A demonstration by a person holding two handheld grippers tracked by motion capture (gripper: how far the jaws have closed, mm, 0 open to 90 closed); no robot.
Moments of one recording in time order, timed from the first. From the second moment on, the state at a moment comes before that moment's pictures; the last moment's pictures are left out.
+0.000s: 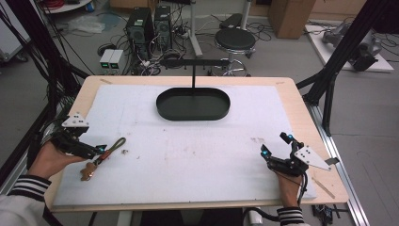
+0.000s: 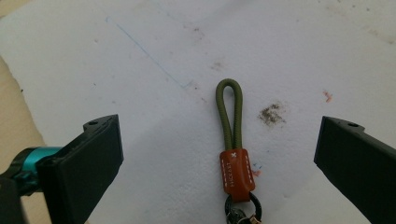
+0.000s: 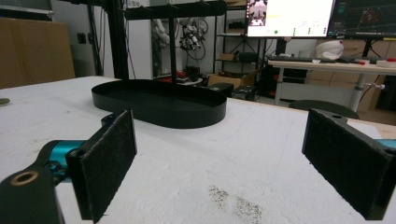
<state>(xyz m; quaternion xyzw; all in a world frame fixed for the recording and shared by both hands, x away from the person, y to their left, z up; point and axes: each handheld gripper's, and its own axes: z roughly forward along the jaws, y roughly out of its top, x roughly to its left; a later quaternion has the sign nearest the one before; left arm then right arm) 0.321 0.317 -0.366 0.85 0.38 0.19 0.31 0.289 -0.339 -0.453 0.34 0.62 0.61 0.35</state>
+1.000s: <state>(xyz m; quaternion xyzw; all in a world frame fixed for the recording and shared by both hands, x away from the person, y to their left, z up) 0.345 0.300 -0.391 0.89 0.40 0.09 0.19 0.289 -0.339 -0.453 0.35 0.62 0.61 0.34</state>
